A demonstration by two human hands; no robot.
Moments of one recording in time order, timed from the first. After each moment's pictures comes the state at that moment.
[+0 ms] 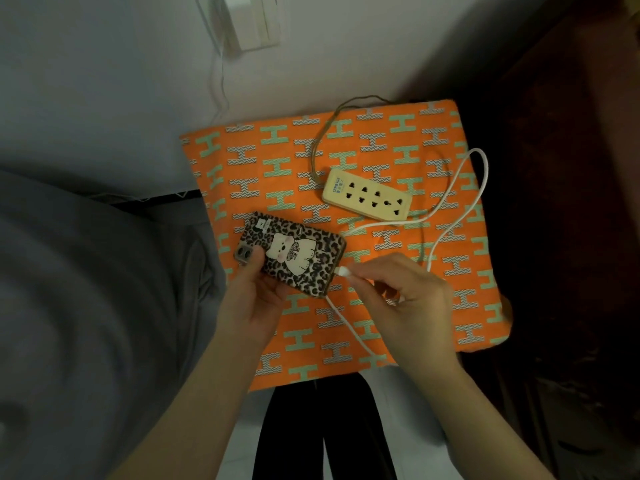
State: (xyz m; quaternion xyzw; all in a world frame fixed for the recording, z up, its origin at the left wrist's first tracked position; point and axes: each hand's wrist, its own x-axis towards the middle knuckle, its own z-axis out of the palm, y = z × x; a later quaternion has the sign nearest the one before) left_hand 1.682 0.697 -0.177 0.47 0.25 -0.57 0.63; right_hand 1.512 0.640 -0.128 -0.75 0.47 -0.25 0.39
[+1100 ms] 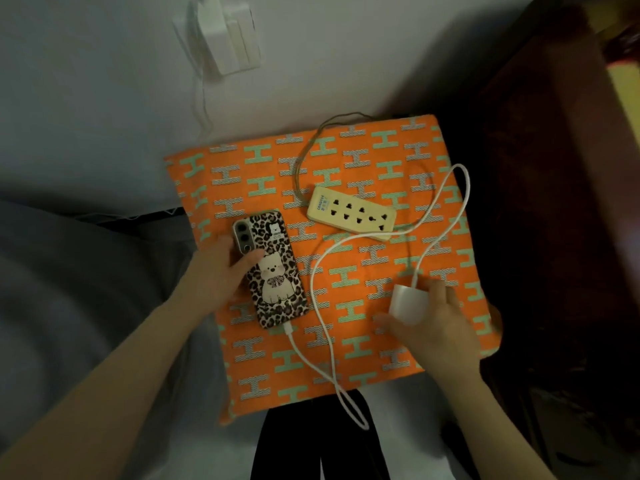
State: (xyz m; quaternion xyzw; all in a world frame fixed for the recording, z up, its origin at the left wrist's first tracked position) left_hand 1.751 0.669 -0.198 0.81 -0.42 -0.40 0.11; right_hand 1.442 0.631 -0.191 -0.67 0.69 0.05 0.27
